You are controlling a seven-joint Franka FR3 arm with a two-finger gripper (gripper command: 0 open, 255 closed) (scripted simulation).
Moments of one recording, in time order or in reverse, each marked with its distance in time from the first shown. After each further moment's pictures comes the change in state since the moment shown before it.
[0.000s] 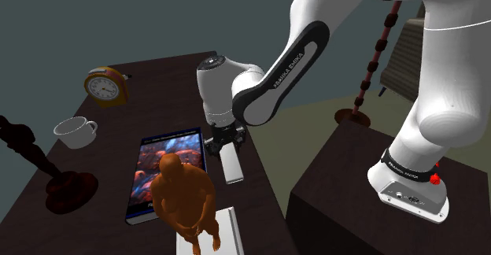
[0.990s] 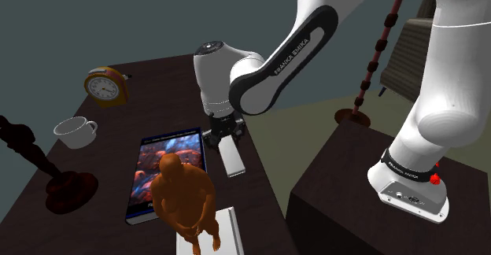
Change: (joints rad) arm -0.025 -0.068 0.032 0.012 0.062 -0.069 -0.043
